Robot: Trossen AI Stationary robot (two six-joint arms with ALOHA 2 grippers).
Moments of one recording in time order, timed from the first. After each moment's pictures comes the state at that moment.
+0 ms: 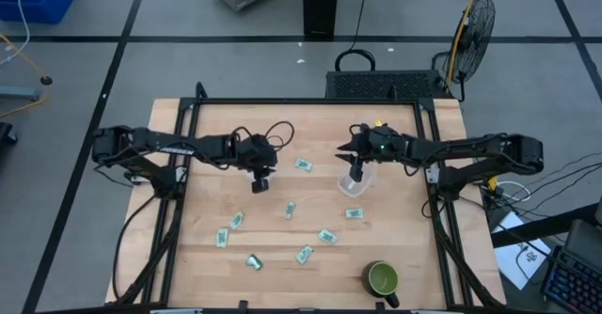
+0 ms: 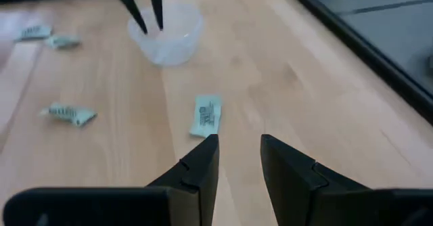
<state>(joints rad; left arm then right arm) 0.18 1.44 0.78 -0.26 0.02 0.09 -0.28 1.26 0.51 0.25 -0.03 0.00</state>
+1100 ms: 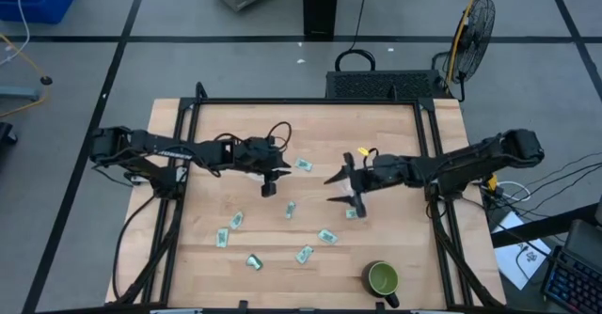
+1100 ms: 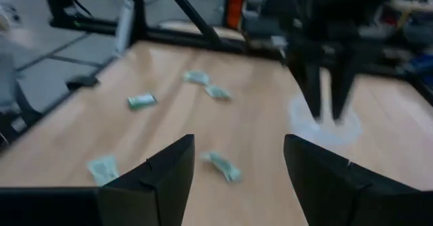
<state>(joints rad) 0.10 1.42 0.78 0.02 0.03 0.09 0.09 1.26 0.58 0.42 -0.08 -0.09</state>
